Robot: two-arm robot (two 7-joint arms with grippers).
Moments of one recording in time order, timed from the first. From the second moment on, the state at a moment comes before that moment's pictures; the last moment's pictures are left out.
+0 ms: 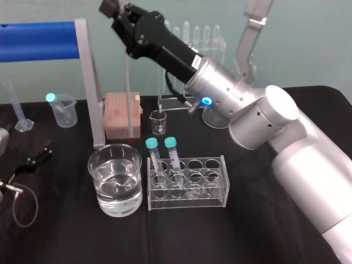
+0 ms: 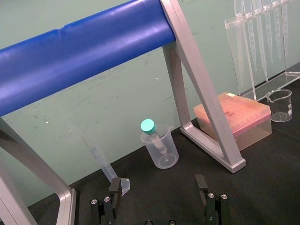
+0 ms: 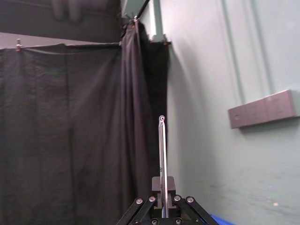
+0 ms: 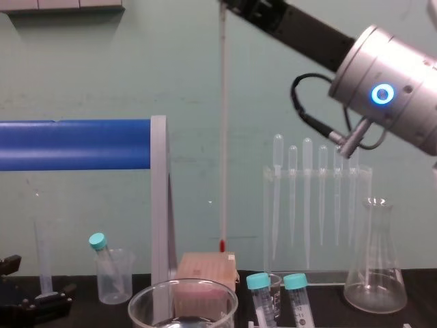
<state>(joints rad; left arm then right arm) -0.20 0.60 0.45 -1.41 -0.25 -0.12 0.03 0.56 0.23 -0.48 -1.40 0.80 -0.16 0.72</state>
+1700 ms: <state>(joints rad) -0.20 0.60 0.45 -1.41 -0.25 -0.12 0.03 0.63 0.10 -0.58 -1.00 0.75 -0.29 0.93</state>
